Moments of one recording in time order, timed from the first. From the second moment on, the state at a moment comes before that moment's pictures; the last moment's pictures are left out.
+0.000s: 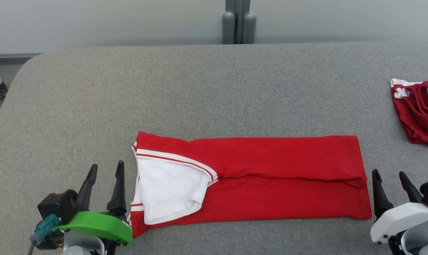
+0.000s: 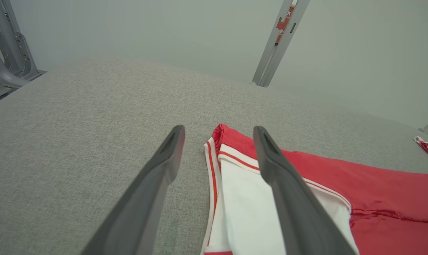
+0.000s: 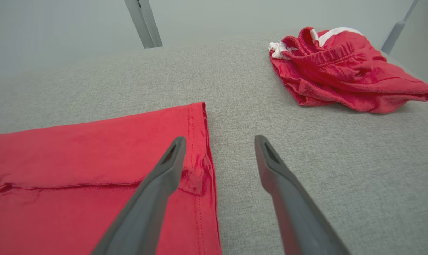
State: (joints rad) left arm -0.10 0.37 -0.43 0.14 -0.75 0.15 -0.25; right arm 0.06 -0.08 -0.21 0.08 0.19 0.13 0.05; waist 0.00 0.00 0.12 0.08
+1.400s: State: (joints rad) left arm -0.15 0.26 -0.34 0.23 -0.57 0.12 -0.26; right arm -0.21 -0.22 -0.26 0.49 0.22 0.13 0.22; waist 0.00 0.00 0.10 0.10
